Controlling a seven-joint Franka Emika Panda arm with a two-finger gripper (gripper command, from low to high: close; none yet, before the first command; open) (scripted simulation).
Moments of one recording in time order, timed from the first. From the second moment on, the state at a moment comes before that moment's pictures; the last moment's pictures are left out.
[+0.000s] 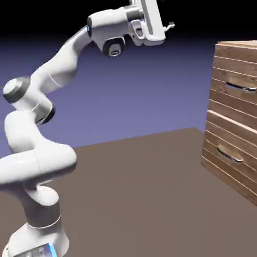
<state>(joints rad) -1.52 -1.39 0.92 -1.94 2.01 2.66 1.22</state>
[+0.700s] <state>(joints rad) -2.12 -1.66 1.24 -1.53 2.70 2.57 1.42</state>
